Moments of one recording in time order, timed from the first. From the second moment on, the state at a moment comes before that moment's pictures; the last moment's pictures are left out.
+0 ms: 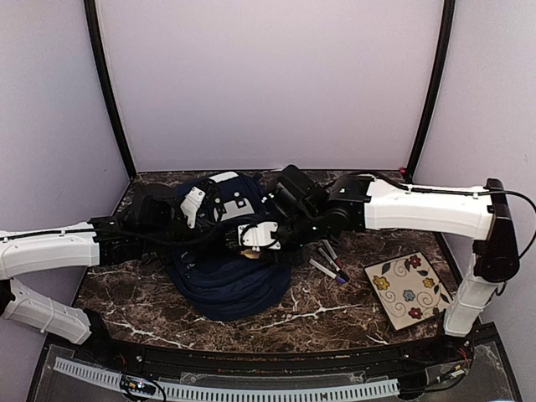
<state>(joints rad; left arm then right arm) -0.82 1.19 0.77 -0.09 -0.01 -0.16 1.10 1.72 1.50 -0.69 -0.04 -0.67</state>
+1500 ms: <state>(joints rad) -0.76 1.18 0.80 -0.09 0.02 -0.17 1.27 1.78 1.48 -0.46 0.32 -0.73</state>
